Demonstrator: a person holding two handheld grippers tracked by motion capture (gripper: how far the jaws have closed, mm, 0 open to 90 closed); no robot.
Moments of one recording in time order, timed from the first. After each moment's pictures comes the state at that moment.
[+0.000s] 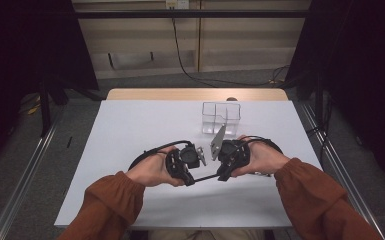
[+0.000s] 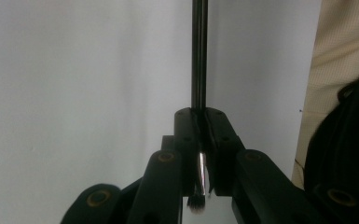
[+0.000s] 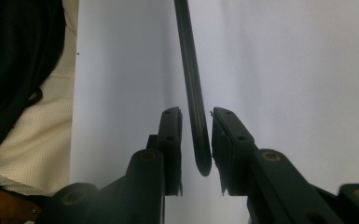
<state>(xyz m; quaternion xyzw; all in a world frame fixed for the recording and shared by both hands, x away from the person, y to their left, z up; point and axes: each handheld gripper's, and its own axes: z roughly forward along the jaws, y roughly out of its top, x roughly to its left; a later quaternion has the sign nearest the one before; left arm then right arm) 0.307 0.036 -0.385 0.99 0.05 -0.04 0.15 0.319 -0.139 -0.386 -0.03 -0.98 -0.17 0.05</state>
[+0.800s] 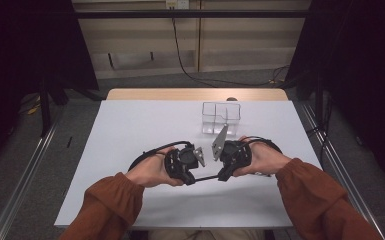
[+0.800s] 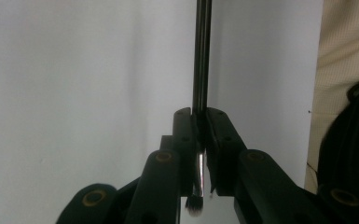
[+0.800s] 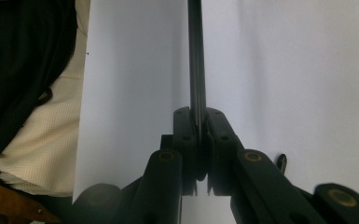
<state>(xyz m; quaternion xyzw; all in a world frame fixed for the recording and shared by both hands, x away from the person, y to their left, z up) 0.308 0.040 -0.389 0.98 0.03 -0.03 0.18 0.321 -0.144 -0.391 -0.03 -0.98 -0.18 0.07</state>
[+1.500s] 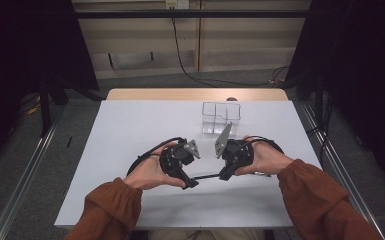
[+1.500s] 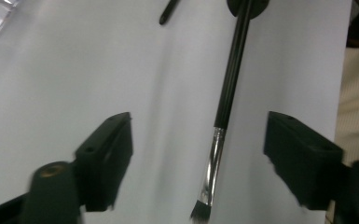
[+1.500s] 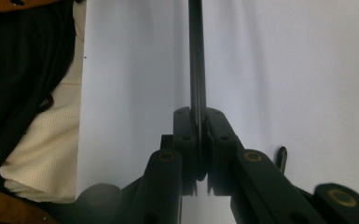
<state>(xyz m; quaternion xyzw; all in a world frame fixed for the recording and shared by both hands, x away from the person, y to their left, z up) 0.316 0.055 -0.394 0.96 0.10 0.00 0.26 0.323 -0.152 -0.393 -0.05 -0.98 -0.20 0.08</state>
